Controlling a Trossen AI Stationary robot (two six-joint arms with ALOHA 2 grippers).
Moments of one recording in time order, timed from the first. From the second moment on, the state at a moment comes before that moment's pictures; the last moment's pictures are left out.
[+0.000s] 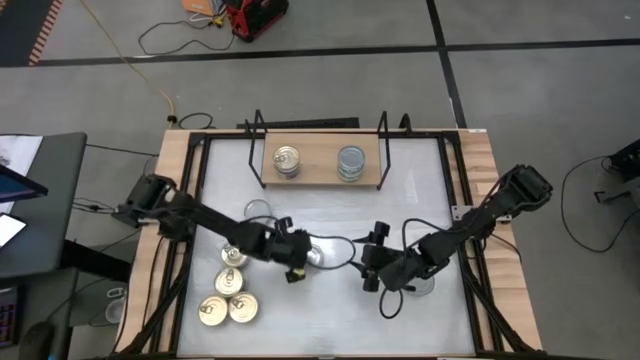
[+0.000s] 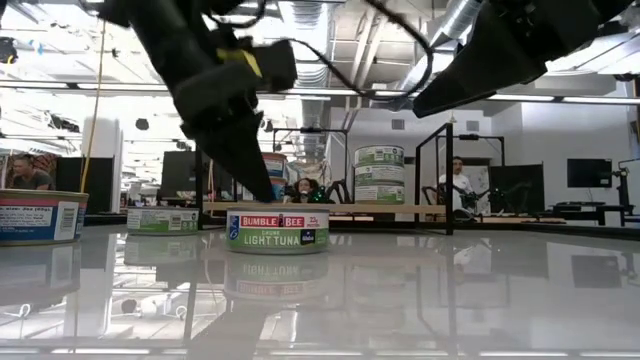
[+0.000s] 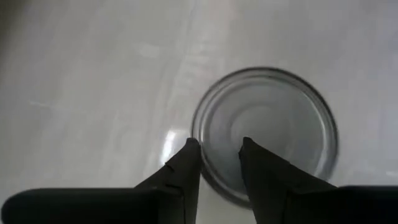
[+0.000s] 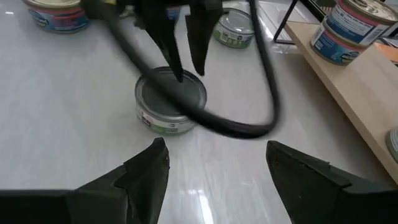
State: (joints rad) left arm -0.30 1.74 1.07 -0.33 -0.36 -0.44; right arm 0.54 1.53 0.85 -0.07 0.74 0.34
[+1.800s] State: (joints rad) left arm -0.32 1.68 0.96 -0.32 -0.64 -0.13; right arm 0.51 1.61 0.85 0.02 0.71 0.29
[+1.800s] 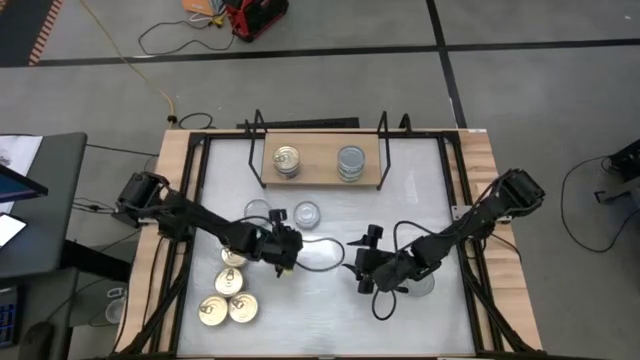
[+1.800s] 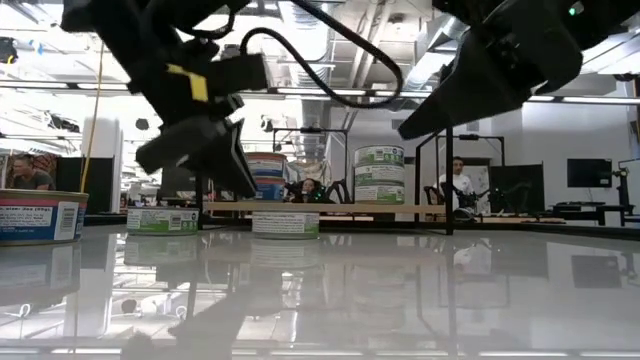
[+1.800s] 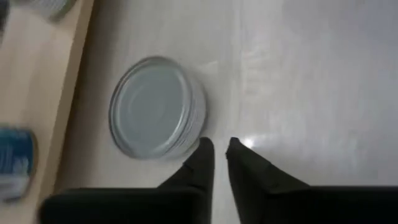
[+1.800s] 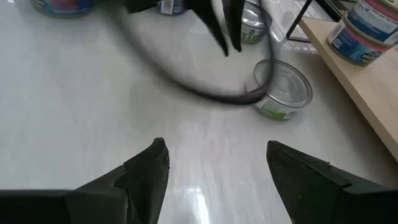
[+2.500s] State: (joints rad) left arm -0.24 1.76 0.96 -0.24 -0.69 0.25; right arm 0.50 1.62 0.85 0.04 0.71 0.27
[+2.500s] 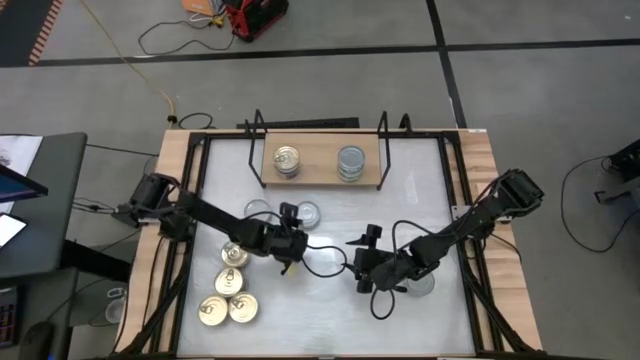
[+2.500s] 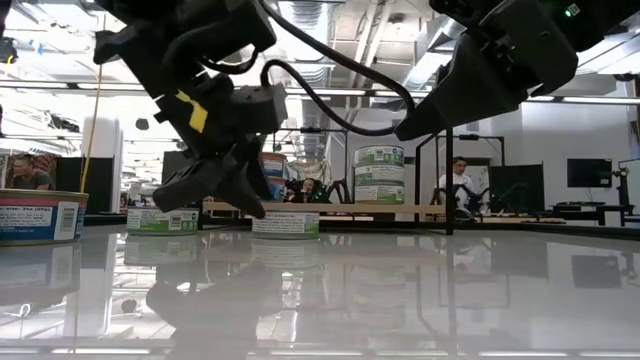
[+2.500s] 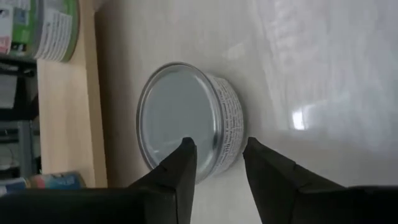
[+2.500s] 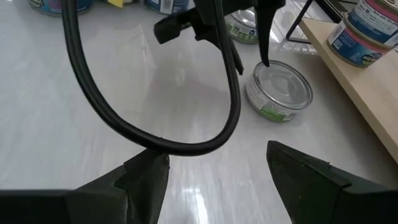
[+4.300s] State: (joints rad) left arm -0.27 1.73 0.96 -0.31 -0.32 -0.10; right arm 0.49 1.62 0.85 0.05 0.67 0.32
